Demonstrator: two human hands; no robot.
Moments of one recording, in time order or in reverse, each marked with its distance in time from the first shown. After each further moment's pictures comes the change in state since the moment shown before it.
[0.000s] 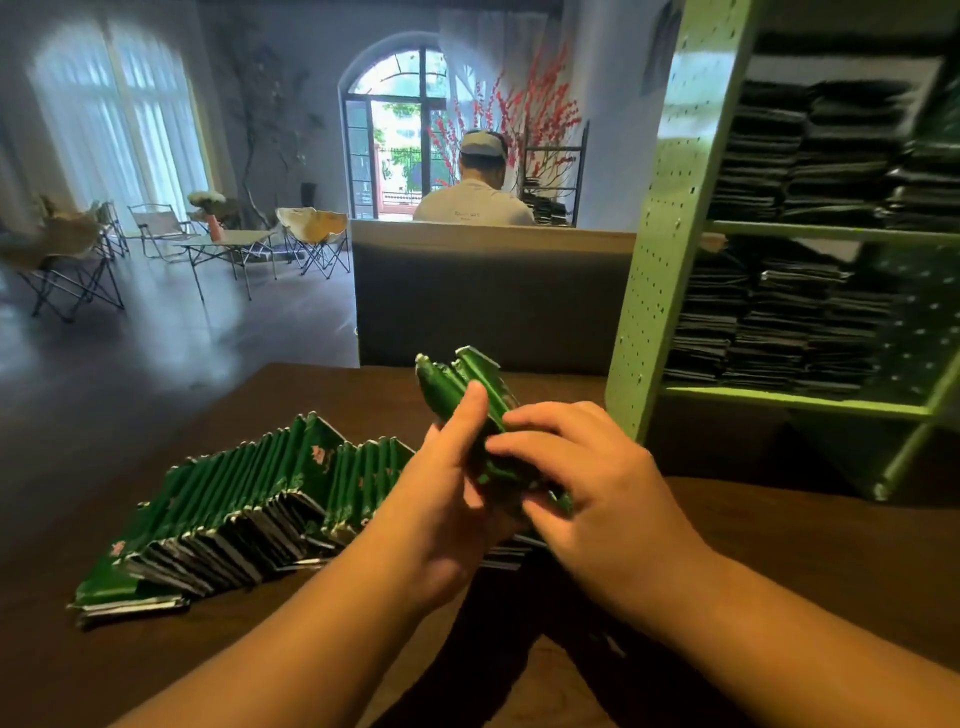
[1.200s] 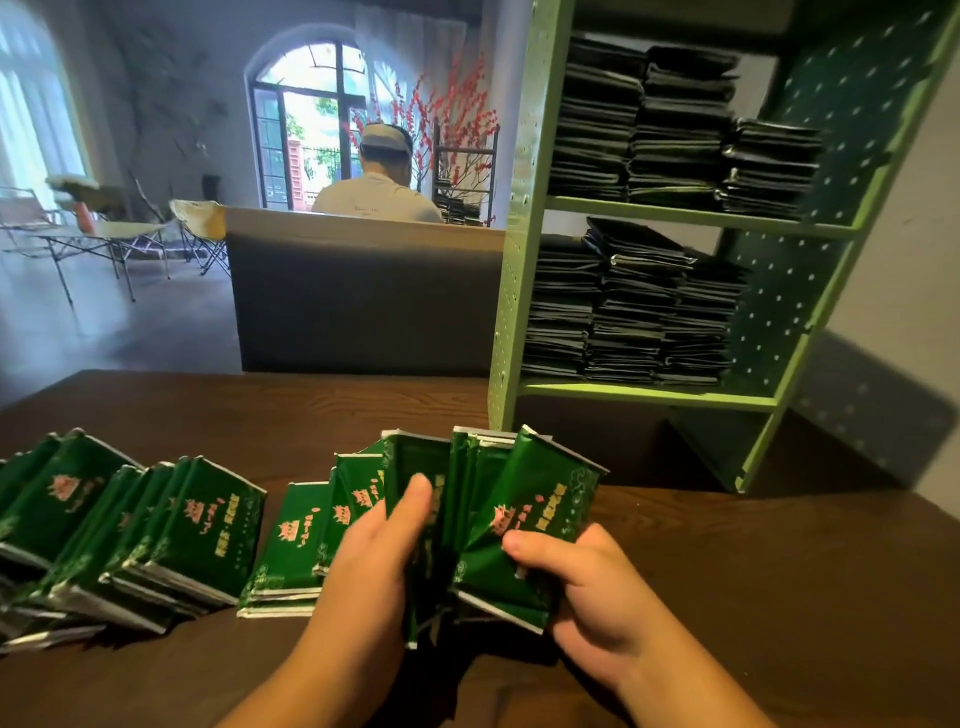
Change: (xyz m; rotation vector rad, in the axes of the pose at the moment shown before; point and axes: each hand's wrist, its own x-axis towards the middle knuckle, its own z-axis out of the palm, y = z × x) left_hand 0.033 -0.099 0.060 0.197 0.036 0.093; right_hand -0.093 0.116 -0.013 1.394 0.133 1.142
